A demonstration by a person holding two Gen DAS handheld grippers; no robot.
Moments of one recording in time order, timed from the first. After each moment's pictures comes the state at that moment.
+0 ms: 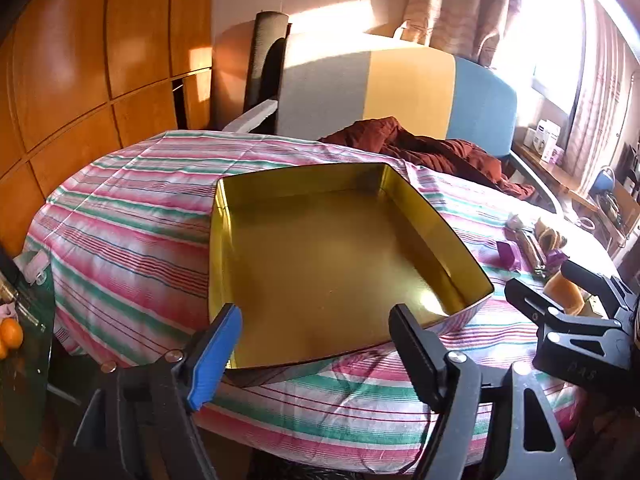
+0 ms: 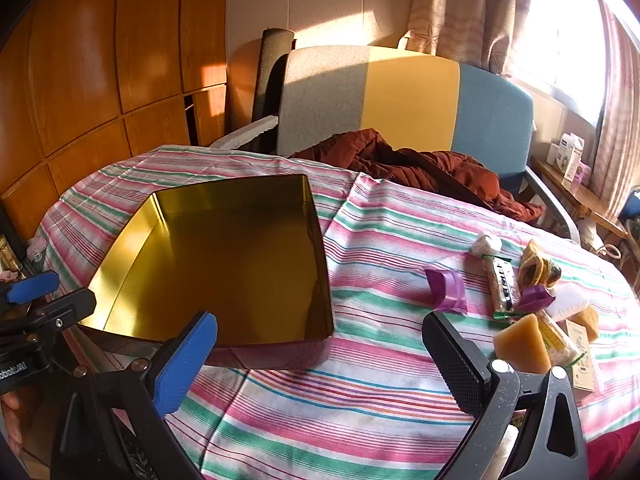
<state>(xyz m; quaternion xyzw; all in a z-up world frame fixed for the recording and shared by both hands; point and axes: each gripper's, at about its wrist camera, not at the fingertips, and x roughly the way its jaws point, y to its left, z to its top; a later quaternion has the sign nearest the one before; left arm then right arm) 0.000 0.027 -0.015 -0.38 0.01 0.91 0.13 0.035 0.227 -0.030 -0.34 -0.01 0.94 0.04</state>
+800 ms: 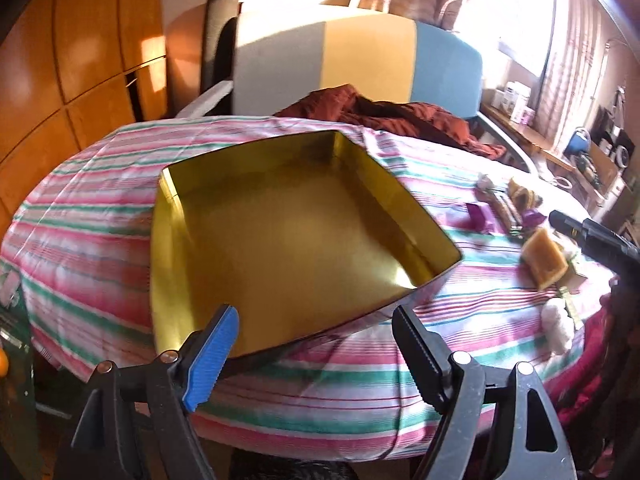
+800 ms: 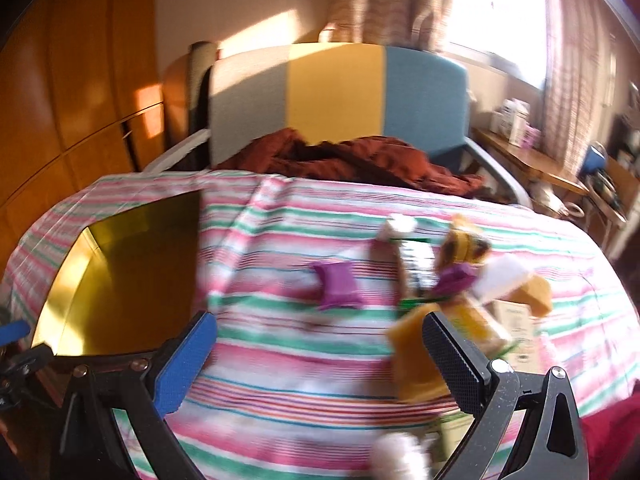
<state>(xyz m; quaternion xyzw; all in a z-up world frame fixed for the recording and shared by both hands) -0.001 0.067 -0.025 -0.42 0.05 0.89 0.19 0.055 0.337 -0.019 -0.34 0.05 0.93 0.13</state>
